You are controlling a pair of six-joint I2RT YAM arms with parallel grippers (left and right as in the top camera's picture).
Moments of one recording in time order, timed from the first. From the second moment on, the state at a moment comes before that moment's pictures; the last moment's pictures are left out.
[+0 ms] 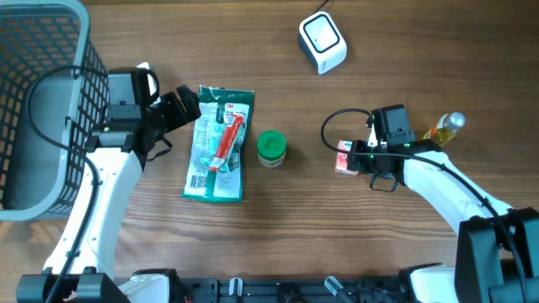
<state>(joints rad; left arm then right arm) 0.00 1.39 1.03 -0.54 0.10 -0.42 0.19 1.54 0.75 -0.45 -0.11 0.39</state>
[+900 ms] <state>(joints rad) 0.00 1.39 1.03 -0.54 0.10 -0.42 0.19 1.51 0.74 -0.44 -0.11 0.40</state>
